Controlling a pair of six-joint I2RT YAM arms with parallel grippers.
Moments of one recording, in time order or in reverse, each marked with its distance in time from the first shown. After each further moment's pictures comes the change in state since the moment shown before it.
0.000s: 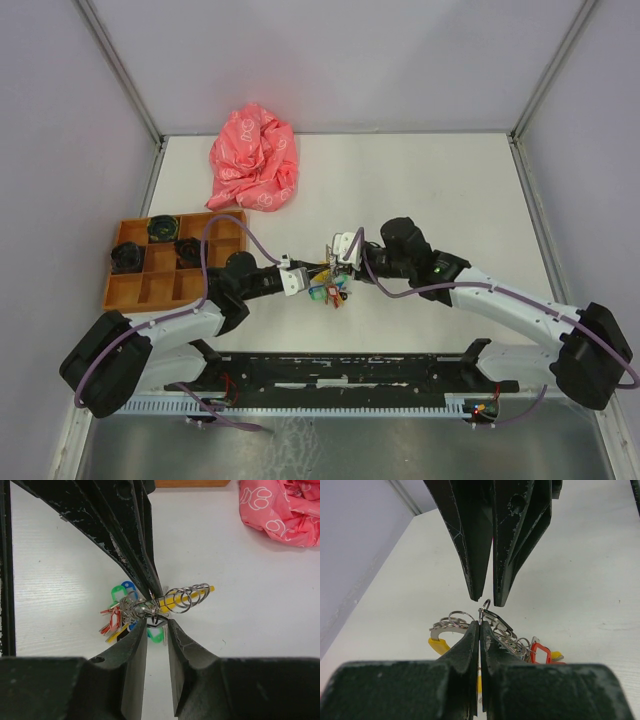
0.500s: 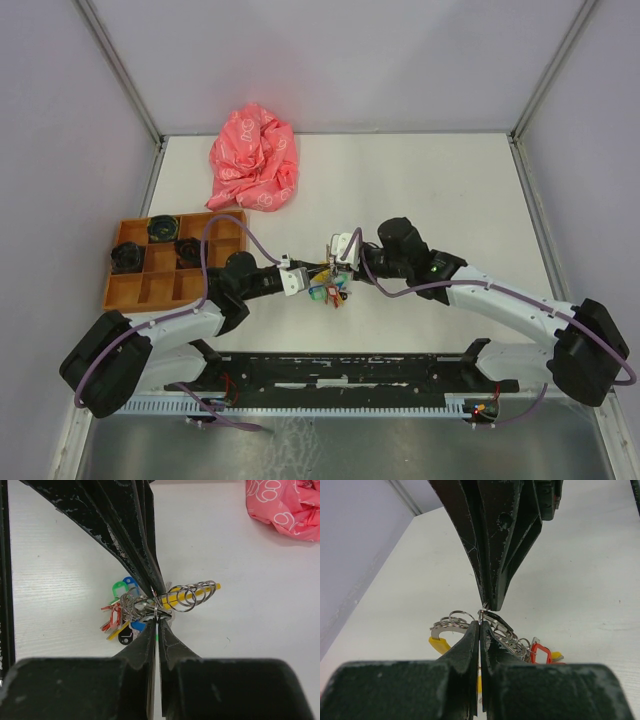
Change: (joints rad) left arm 0.000 0.000 0.000 0.002 0.000 0.000; right arm -0.001 0.028 0.000 -0.008 0.000 -0.003
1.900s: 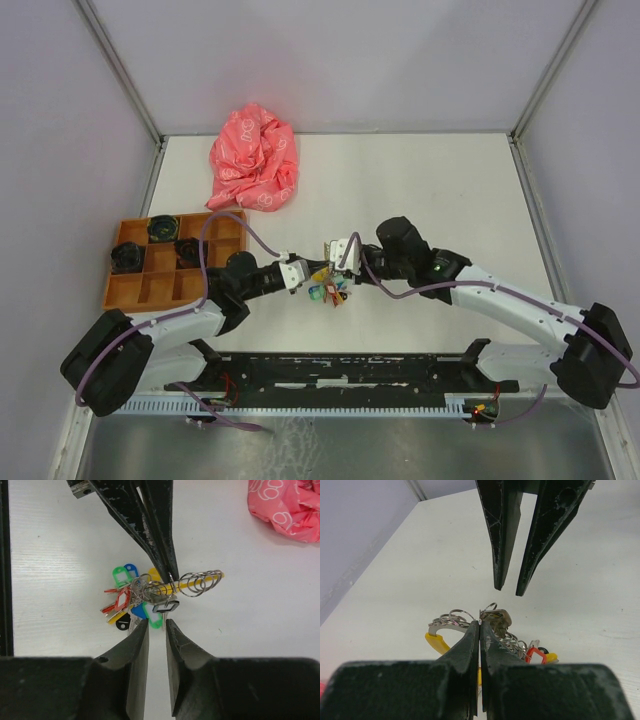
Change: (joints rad) left arm 0.000 0.010 0.000 0.007 -0.064 -0.088; right arm 0.024 -0.020 0.060 -0.160 0.024 -0.090
